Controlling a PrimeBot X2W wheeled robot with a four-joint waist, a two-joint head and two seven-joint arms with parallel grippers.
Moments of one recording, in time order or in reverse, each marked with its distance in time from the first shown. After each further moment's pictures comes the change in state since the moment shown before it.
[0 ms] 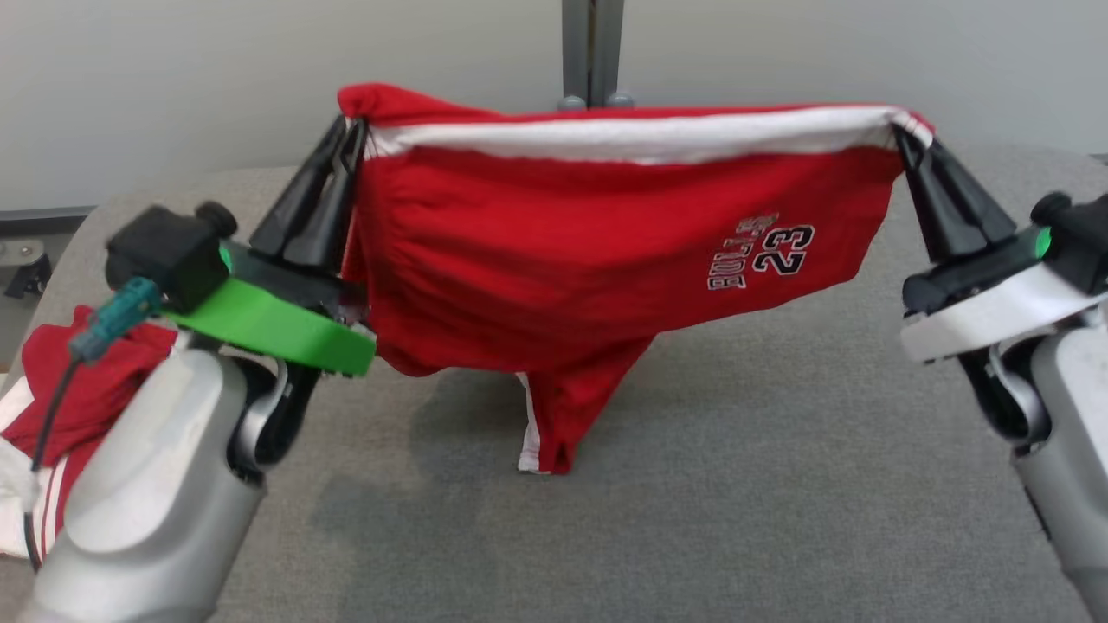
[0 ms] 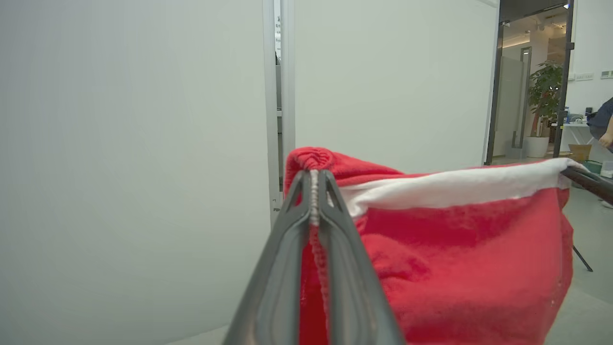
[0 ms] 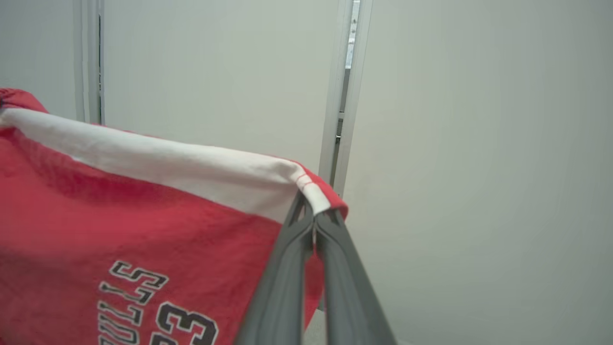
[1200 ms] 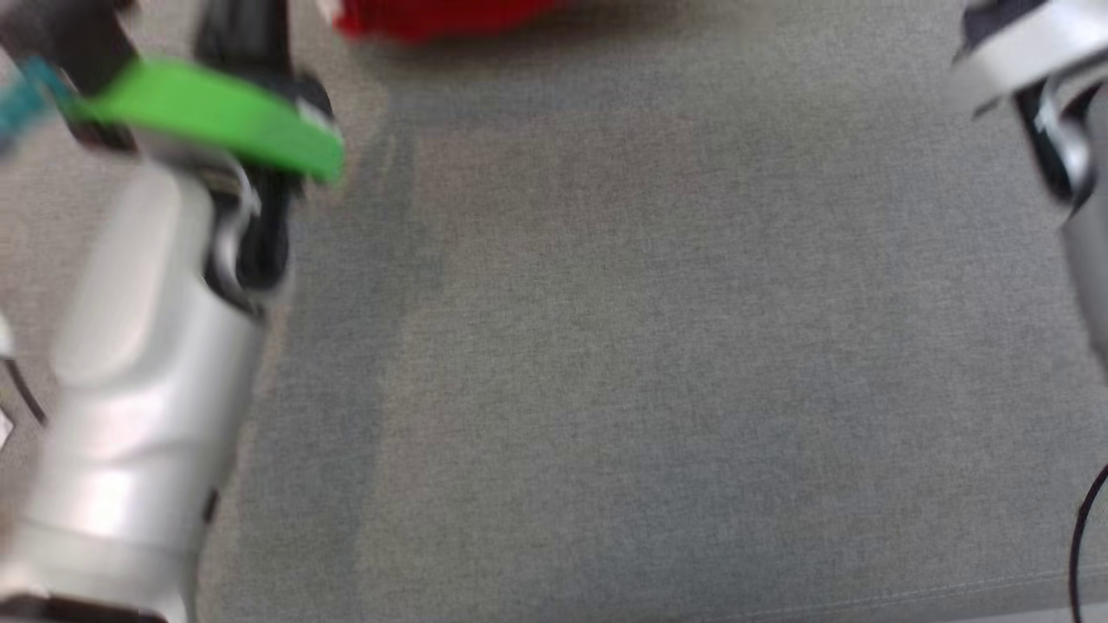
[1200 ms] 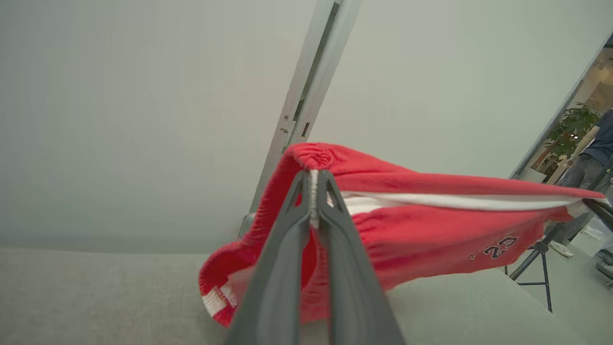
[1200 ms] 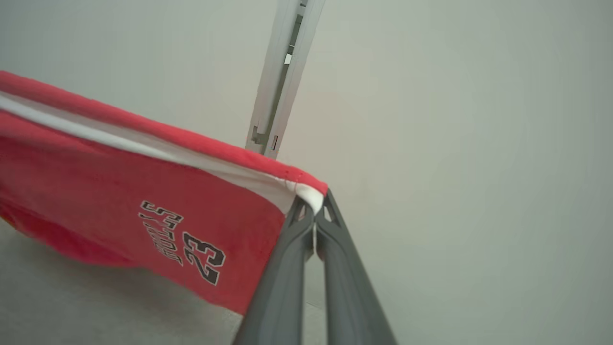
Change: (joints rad) left arm -0.382 -0.119 0.069 0.341 -0.183 -0.001 -0.012; right arm -0.563 -0.034 0.070 0.348 -0.193 0.000 -0.018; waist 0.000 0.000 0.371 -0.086
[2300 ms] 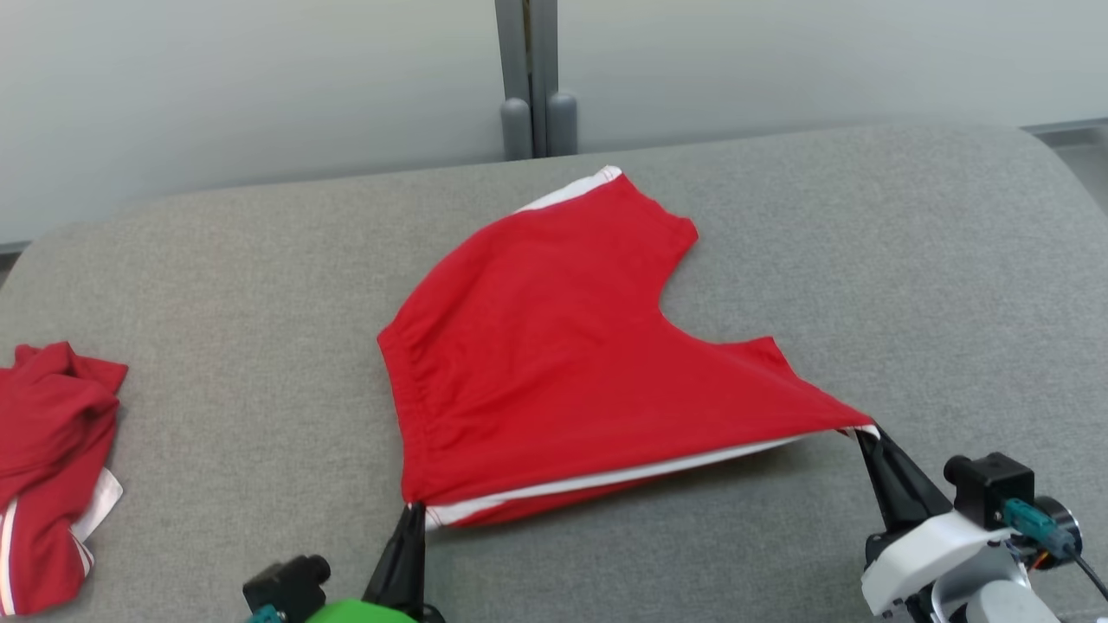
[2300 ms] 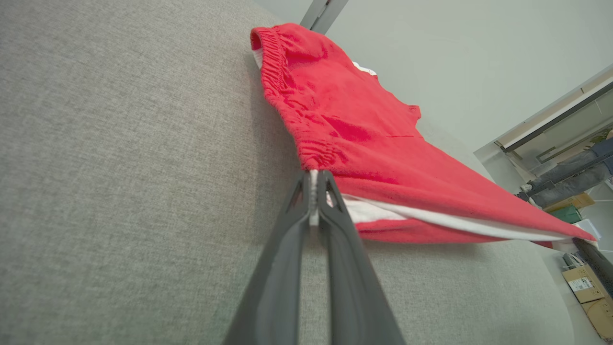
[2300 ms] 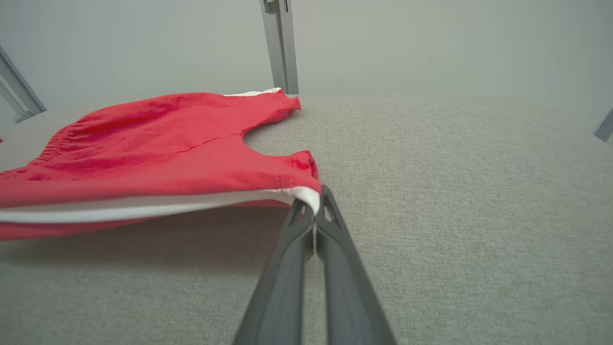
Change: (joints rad) left arm 0.935 -0.164 0.077 -0.083 0.020 -0.003 0.000; right arm 0.933 0.189 -0.149 -0.128 0.089 0.001 0.000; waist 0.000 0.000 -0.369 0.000
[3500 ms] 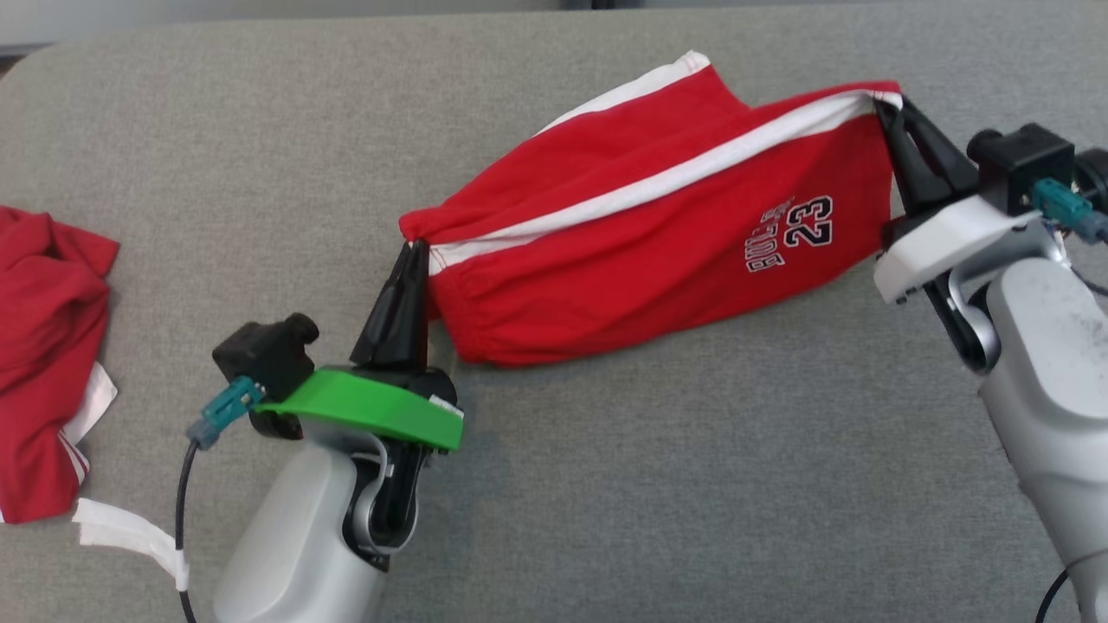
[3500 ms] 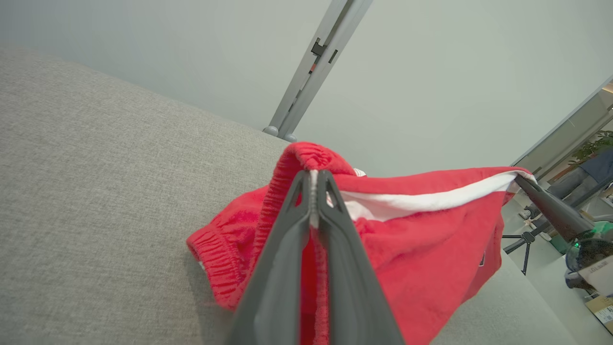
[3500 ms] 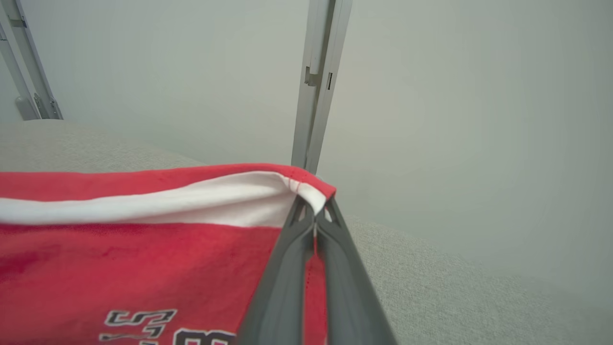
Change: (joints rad) left arm -0.365 0.005 -0.026 -0.109 0.060 0.000 -0.001; right arm -0.617 -0.102 0.117 0.174 -0.046 -0.001 0.000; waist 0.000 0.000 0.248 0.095
